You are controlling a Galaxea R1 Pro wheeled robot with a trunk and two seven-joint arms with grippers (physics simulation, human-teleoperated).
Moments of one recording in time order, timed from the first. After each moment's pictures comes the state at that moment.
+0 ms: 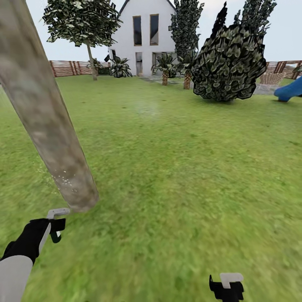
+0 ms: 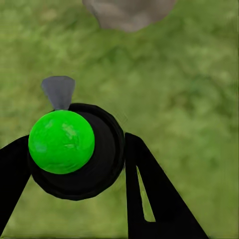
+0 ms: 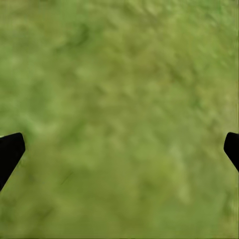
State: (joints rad) left arm -0.68 0.25 0.34 -0.69 -0.19 0.57 -0.10; right arm -0.46 -0.05 -0.04 -0.04 0.19 -0.50 -0.30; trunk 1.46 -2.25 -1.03
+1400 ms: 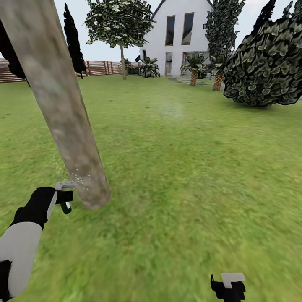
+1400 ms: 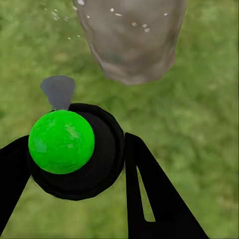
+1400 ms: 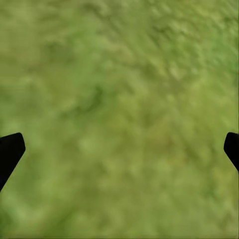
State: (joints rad) left arm -0.91 0.24 0.27 -0.71 -0.21 0.72 -0.16; right arm -0.46 -0.06 -0.04 -0.04 0.19 -0.50 -0.31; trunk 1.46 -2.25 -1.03
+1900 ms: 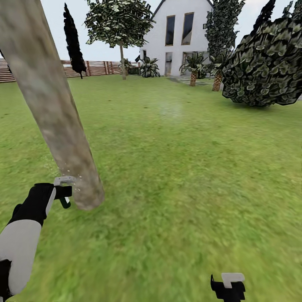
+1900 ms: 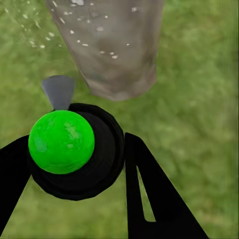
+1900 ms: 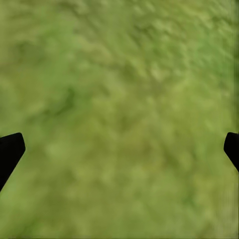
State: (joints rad) left arm -0.92 0.24 0.28 -0.76 -0.21 0.72 -0.16; right arm -0.46 -0.06 -0.04 -0.04 0.19 -0.50 -0.31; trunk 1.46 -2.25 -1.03
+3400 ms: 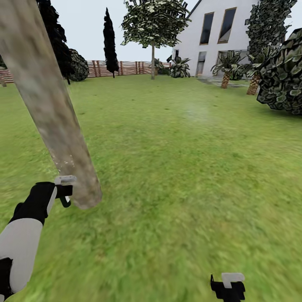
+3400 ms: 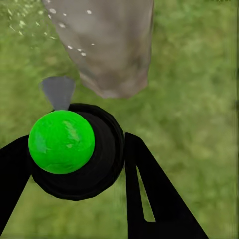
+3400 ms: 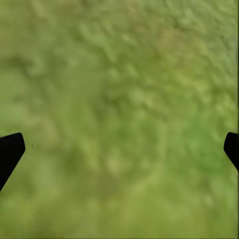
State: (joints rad) left arm -0.93 0.23 0.27 -0.76 -0.22 0.72 -0.15; right arm -0.46 -0.06 -0.04 -0.04 0.19 -0.50 -0.31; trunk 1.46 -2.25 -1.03
